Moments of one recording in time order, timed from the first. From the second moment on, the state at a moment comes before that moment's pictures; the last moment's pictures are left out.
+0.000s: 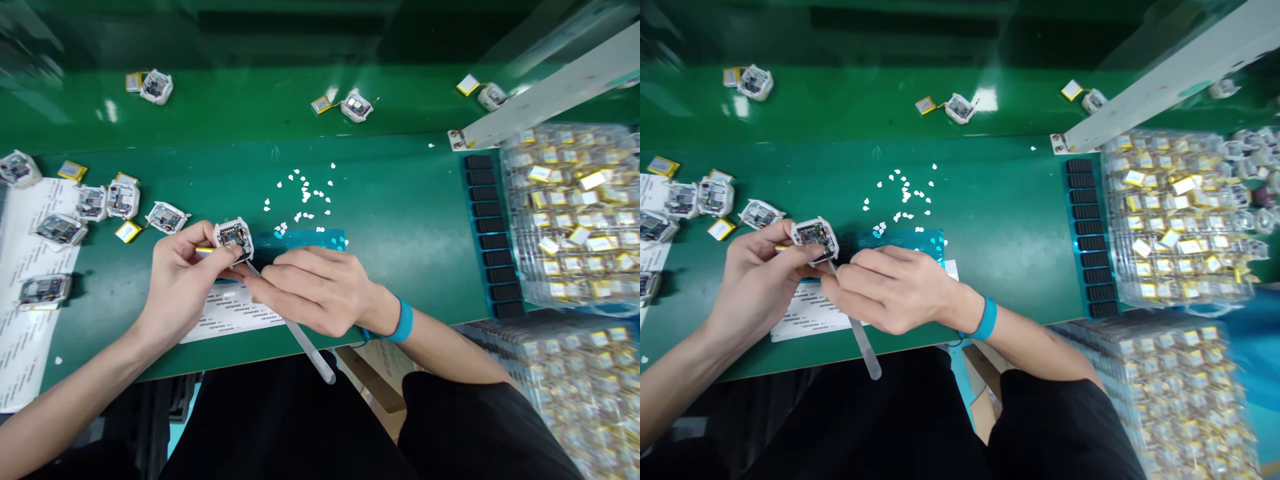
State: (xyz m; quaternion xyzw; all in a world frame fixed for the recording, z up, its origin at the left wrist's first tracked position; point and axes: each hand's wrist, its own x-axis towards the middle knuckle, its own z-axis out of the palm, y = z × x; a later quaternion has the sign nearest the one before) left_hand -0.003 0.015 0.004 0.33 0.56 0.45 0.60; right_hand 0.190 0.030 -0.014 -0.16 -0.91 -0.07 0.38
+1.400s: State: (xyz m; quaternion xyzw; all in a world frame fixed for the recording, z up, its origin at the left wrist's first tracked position) left_hand -0.008 0.019 0.002 0.38 0.49 0.45 0.64; right_hand 0.193 0.034 -0.020 -0.24 -0.84 0.05 0.48
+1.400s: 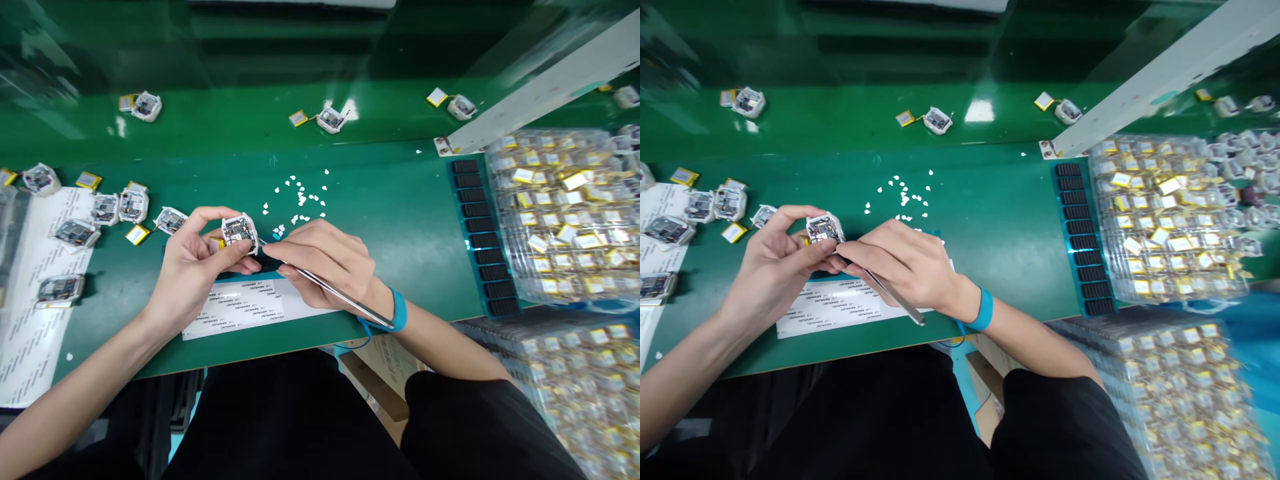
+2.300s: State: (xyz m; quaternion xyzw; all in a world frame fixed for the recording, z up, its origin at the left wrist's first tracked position) left_hand -0.005 0.011 0.002 0.43 0.53 0.46 0.57; right_hand 0.192 0.035 -0.017 -0.27 -0.78 0.31 0.46
